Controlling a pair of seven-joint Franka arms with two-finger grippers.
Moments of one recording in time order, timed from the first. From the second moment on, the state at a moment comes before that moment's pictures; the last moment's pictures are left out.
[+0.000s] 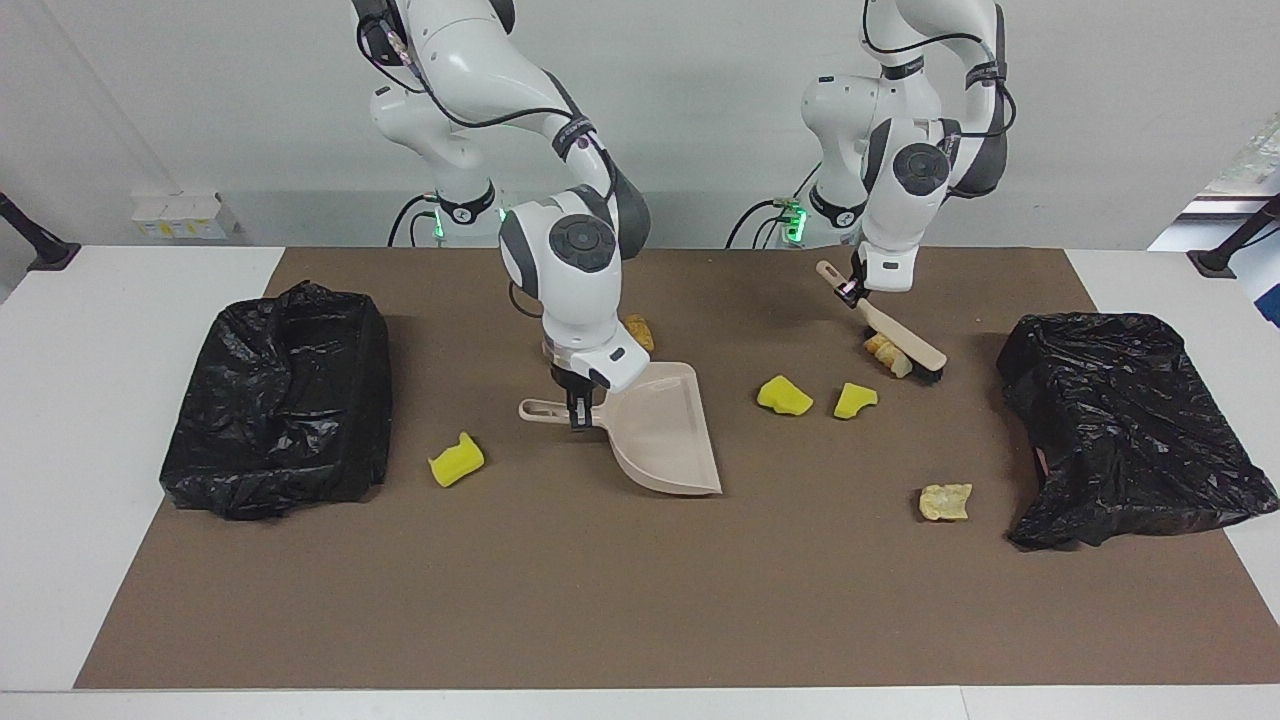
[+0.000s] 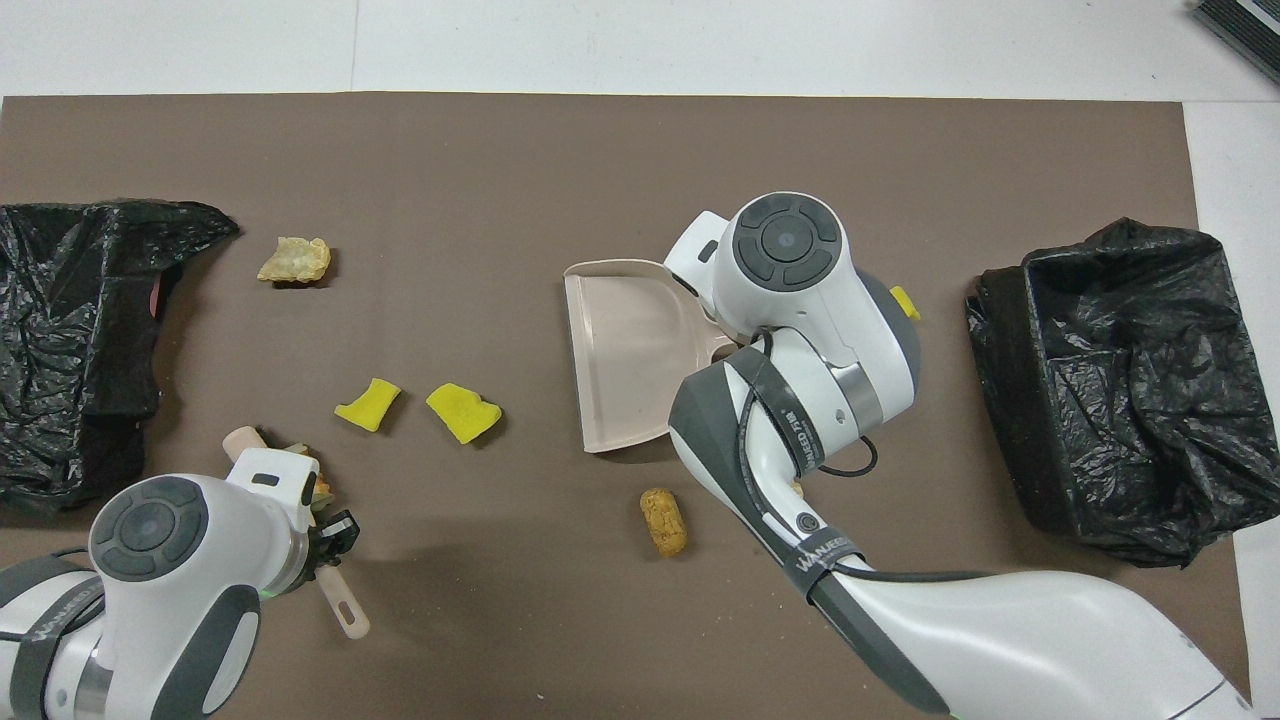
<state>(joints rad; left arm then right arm) -0.27 -0.33 0.00 -2.62 0.06 2.10 -0.82 0.42 0.41 0.03 -1.63 -0.13 2.02 -1.18</state>
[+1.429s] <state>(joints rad) -0.66 0.03 -0.02 -2.19 -0.27 2.23 -0.43 0.44 0.41 0.03 -1.65 -0.14 2.03 -1.19</state>
